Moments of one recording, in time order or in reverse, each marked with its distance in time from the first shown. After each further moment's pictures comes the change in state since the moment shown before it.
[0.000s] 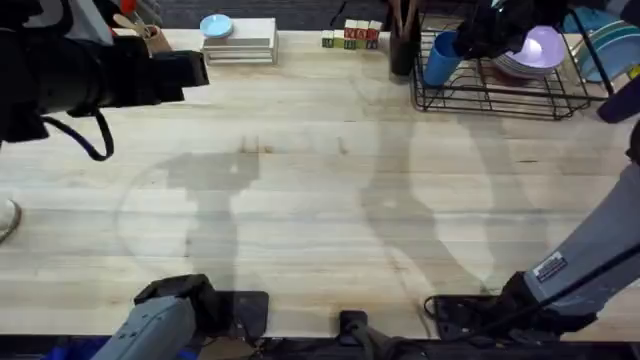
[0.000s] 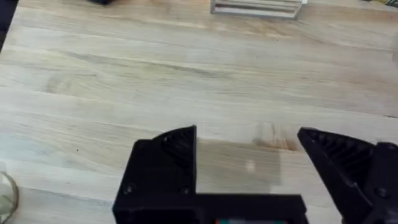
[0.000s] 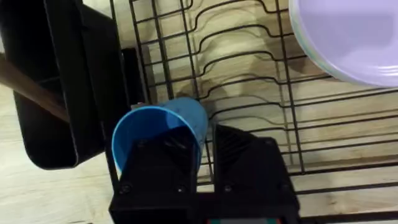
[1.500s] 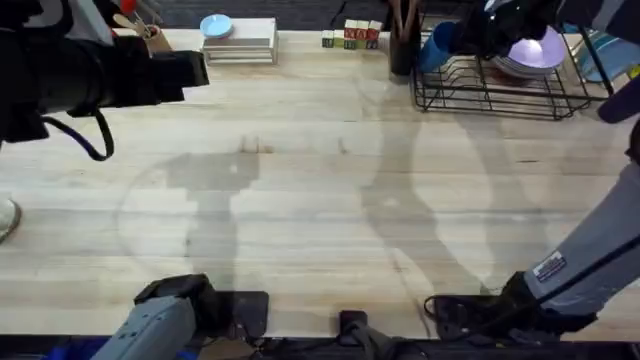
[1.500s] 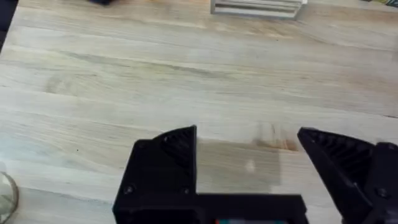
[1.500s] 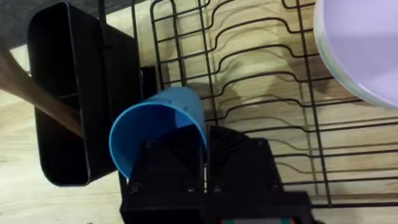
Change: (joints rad) left arm 0.000 0.000 0.000 0.000 0.000 0.000; right arm 0.000 0.003 -0.095 0.197 -0.068 0.001
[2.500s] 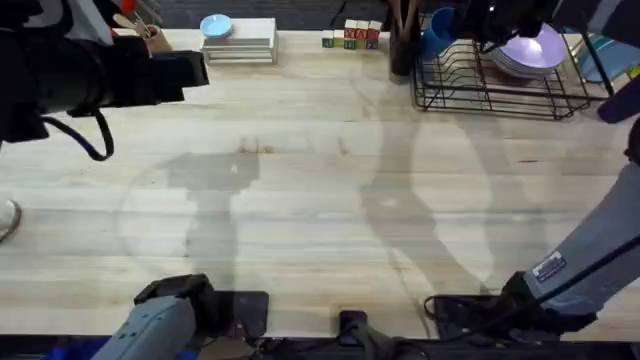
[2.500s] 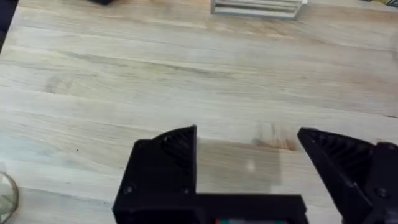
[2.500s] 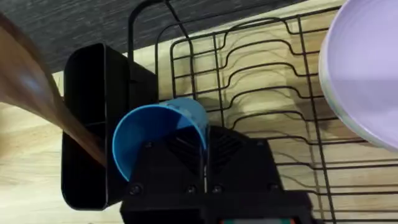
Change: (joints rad) left arm 0.000 0.000 0.000 0.000 0.000 0.000; right arm 0.005 0.000 -0.015 0.162 0.000 -0.011
